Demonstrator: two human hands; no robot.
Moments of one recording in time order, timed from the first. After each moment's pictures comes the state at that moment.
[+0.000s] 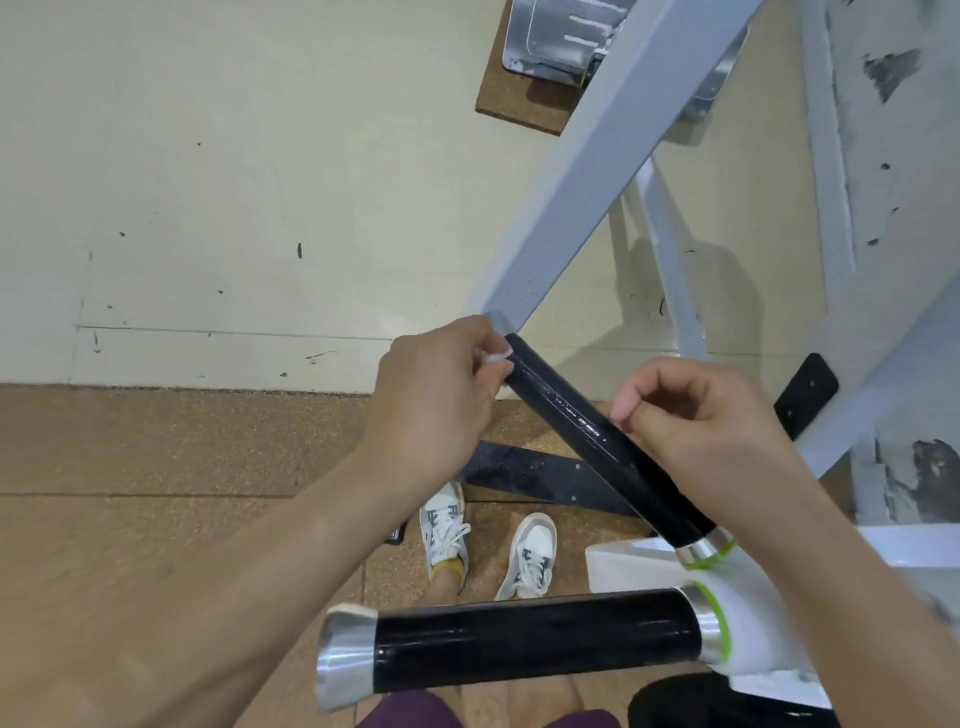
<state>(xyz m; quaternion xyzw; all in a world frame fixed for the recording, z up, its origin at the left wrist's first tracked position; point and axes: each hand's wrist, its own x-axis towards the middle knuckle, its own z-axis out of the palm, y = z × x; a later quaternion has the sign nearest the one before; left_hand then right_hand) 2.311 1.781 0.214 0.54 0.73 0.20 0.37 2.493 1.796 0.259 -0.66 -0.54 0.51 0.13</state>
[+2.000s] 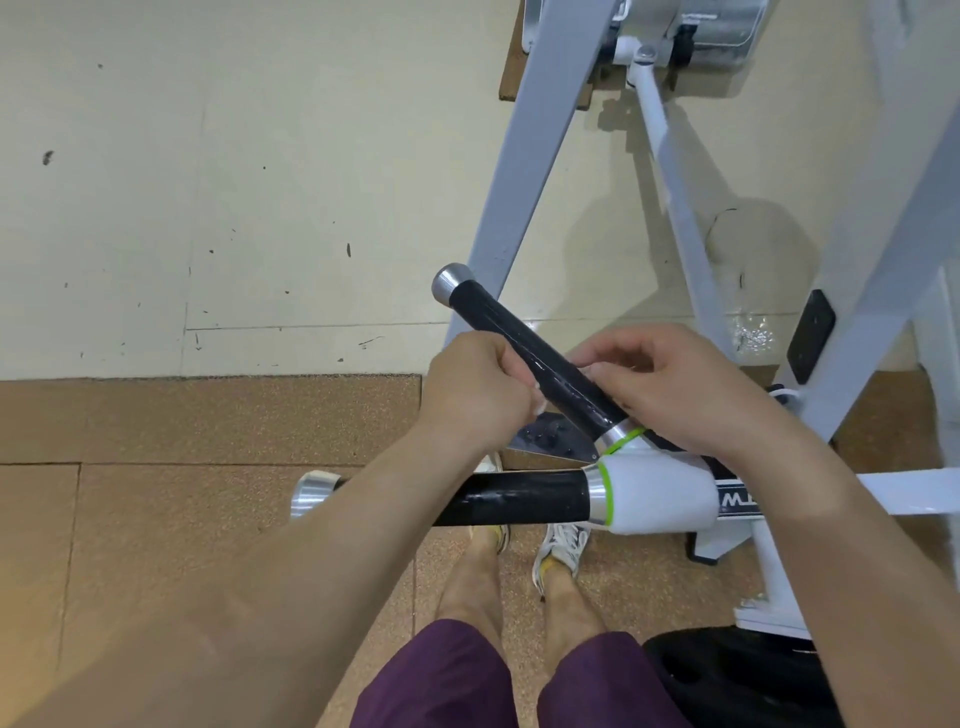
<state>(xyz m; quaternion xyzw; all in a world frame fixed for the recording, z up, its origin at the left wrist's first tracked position) 2.396 1.746 0.253 0.33 0.78 0.17 0.50 2.561 1.783 0.241 -0.57 -0.61 0.55 0.05</state>
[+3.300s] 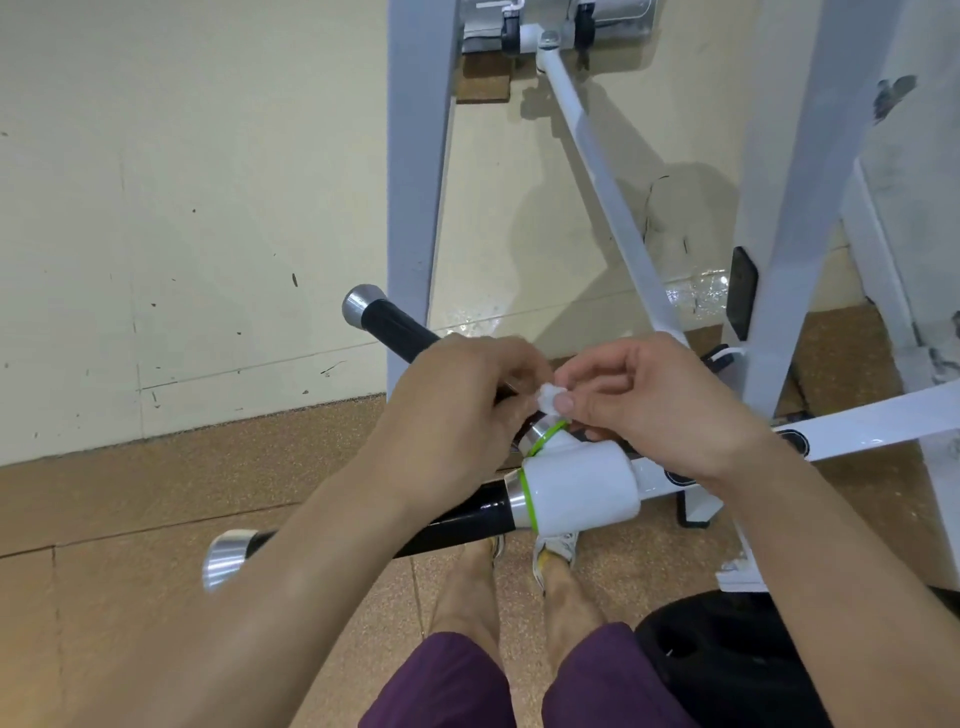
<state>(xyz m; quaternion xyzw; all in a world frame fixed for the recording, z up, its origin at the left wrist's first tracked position) 2.428 1.752 0.275 0.69 0.61 0.08 0.39 2.603 1.761 0.251 -0.60 -0.45 0.65 0.14</state>
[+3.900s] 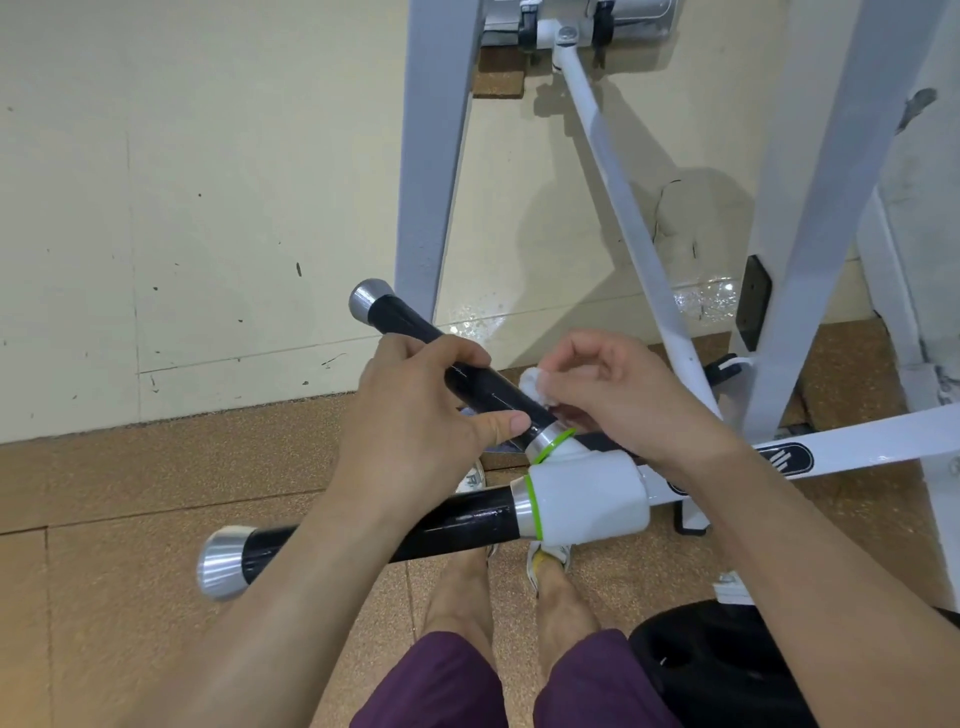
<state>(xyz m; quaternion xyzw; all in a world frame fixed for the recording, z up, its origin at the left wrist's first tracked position) 2.410 1.743 0.262 0.57 0.74 0.06 0.35 2.584 1.770 0.231 -0.57 -0.43 0.69 0.16</state>
